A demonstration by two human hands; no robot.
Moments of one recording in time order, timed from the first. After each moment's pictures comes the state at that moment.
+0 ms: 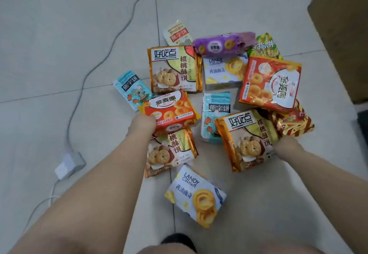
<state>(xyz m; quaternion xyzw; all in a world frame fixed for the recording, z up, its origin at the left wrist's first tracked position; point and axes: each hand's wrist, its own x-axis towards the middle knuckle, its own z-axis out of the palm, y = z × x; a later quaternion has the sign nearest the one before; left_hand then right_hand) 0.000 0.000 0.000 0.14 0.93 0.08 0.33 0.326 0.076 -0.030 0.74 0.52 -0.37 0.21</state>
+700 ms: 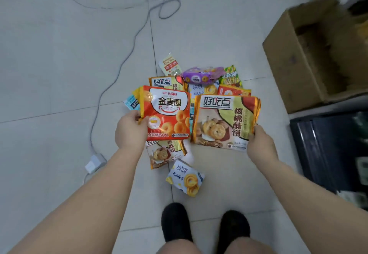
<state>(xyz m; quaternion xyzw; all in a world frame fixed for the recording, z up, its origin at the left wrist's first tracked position) 0.040 -0.012 0.256 0.28 0.91 0.20 0.23 0.313 0.051 0.219 0.73 0.58 -0.36 0.02</state>
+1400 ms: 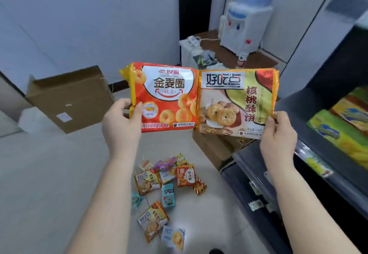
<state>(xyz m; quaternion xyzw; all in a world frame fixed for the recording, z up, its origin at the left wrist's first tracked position) 0.130 -0.015 0.861 0.49 0.70 0.51 0.11 0.404 -0.032 0.830 0.70 0.51 -0.08 -0.48</state>
